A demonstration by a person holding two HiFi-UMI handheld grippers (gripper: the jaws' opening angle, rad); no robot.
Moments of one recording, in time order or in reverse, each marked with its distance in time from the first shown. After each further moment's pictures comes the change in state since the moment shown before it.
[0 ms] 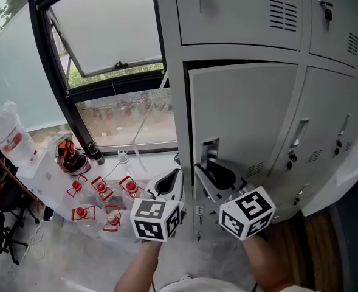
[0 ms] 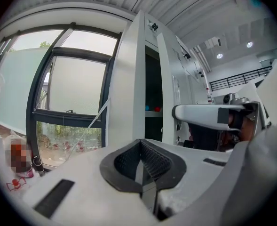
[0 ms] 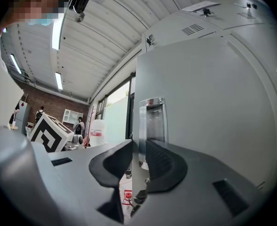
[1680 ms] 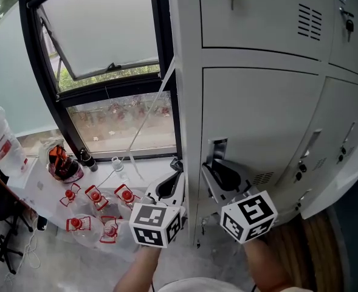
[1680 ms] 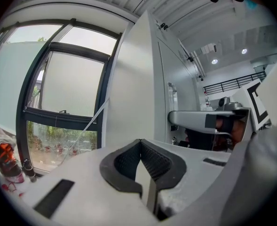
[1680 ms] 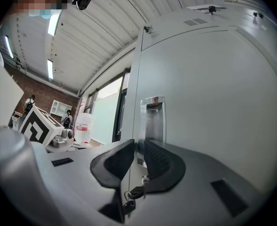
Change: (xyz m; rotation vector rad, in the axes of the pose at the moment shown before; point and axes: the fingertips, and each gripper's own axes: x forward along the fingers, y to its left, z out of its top) left arm 0.035 0.036 0.007 -0.006 -0.037 -0.081; right arm 0.049 -0.035 -0.010 -0.057 0.026 -0.142
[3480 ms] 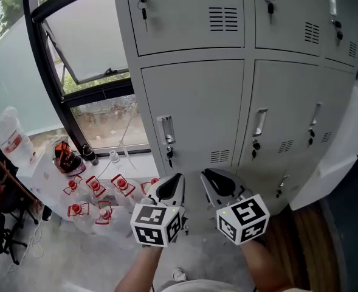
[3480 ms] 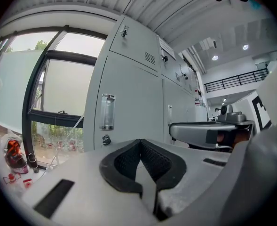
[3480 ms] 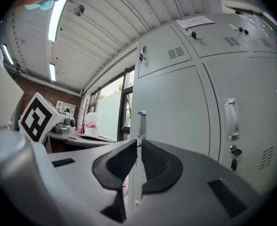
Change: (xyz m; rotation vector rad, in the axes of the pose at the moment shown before) left arm -0.057 -0.175 0.005 0.007 0.031 0.031; right arm -0.181 -0.015 0.006 0.019 0.069 0.024
